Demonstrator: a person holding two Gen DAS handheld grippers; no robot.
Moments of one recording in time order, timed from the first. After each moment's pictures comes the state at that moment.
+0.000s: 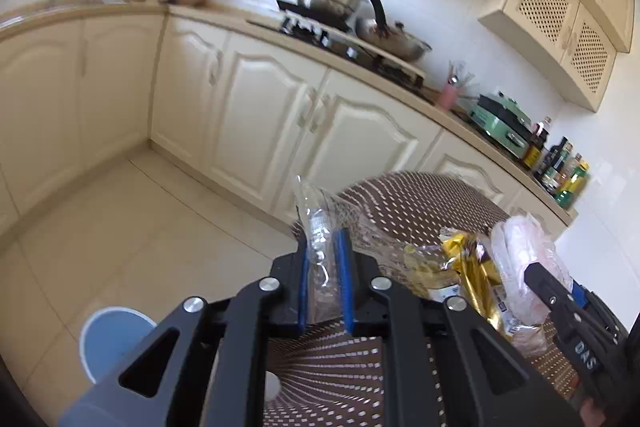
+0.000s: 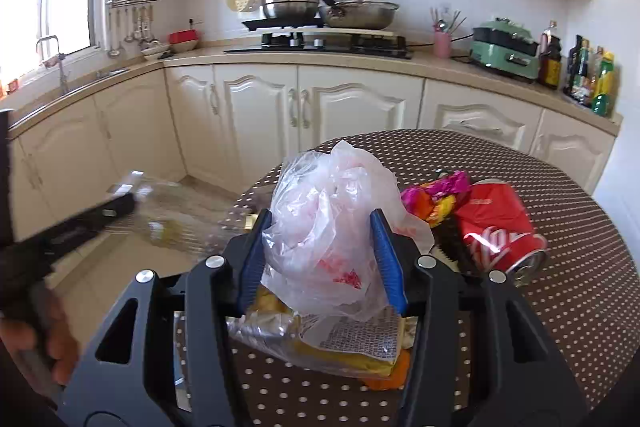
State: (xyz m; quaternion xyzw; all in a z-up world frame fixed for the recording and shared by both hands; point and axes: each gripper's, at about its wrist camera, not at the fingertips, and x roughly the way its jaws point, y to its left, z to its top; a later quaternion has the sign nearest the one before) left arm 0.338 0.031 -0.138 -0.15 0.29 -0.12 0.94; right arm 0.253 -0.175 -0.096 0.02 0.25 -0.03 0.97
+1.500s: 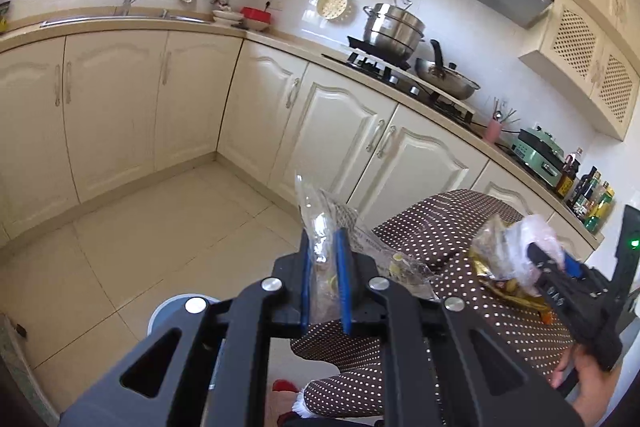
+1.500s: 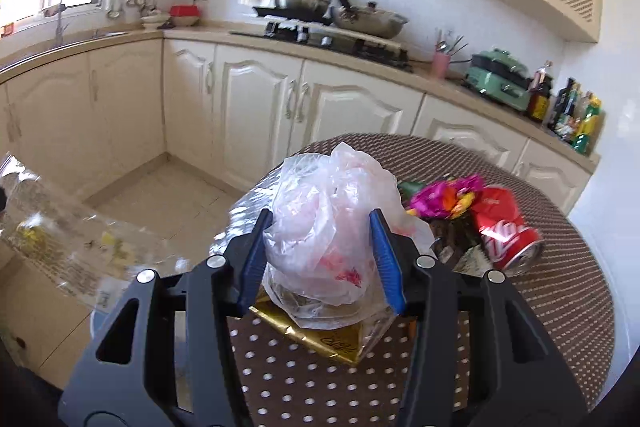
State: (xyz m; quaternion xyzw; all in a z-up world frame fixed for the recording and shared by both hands) left arm 0.232 0.157 -0.143 -0.17 0.26 -0.03 0.95; right arm 0.246 -0.104 -0.110 -0.07 0.25 -0.08 0.96
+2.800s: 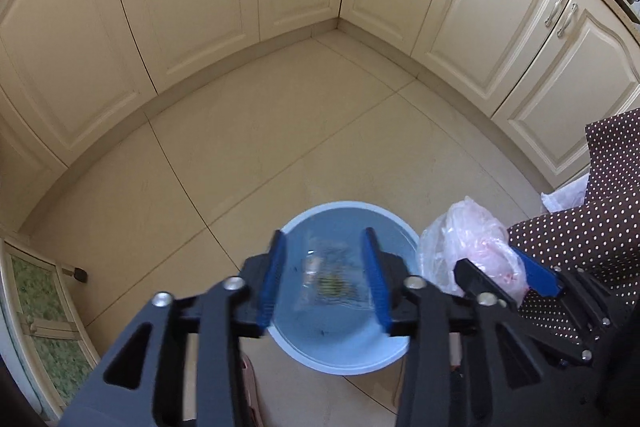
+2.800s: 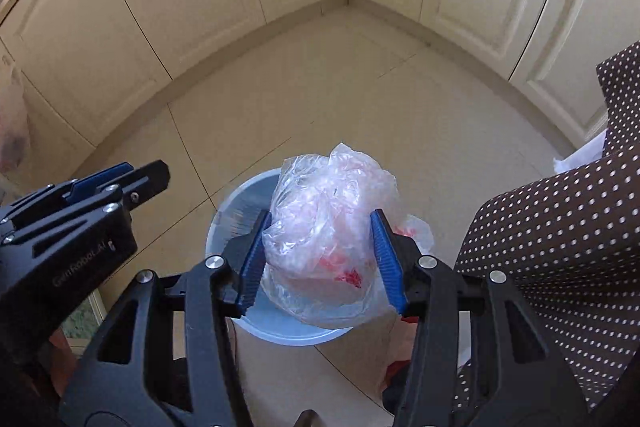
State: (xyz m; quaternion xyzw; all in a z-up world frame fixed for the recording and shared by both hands) left arm 0.354 0.310 -0.402 -0.13 0.50 0.13 0.85; right arm 0.381 0.166 -0.393 -0.06 0.50 0.21 0.84
